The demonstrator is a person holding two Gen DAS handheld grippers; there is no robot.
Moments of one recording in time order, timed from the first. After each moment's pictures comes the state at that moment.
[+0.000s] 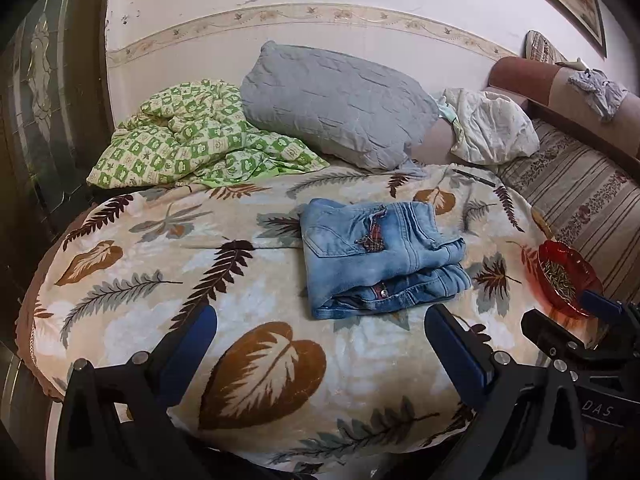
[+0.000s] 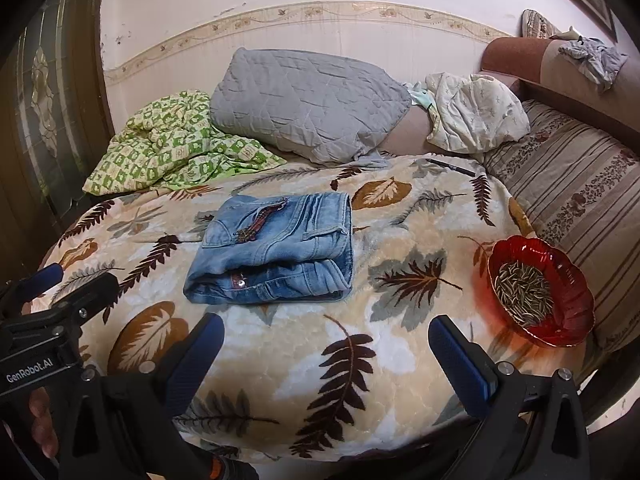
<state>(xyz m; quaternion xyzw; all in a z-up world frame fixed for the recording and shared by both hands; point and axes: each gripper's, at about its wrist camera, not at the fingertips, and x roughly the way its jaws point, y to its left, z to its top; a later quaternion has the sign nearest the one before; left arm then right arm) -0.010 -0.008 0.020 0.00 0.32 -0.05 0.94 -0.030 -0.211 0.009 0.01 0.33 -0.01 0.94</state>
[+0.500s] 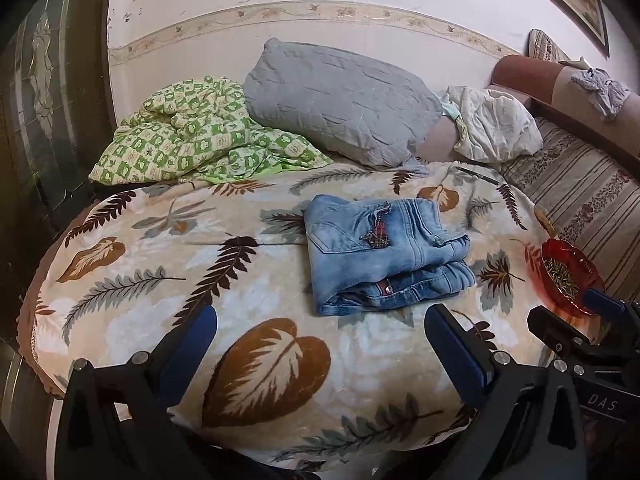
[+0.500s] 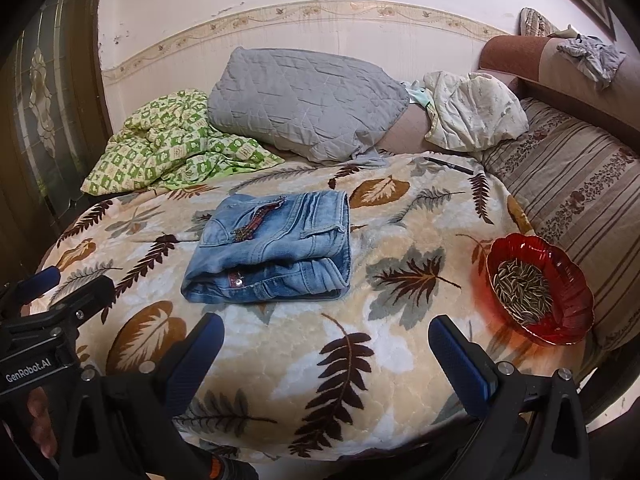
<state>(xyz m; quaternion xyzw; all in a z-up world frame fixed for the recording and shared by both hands) -0.008 -0.002 0.017 0.00 0.33 -0.05 0.94 -0.030 -0.214 0.007 0.01 0.33 -0.01 0.94</state>
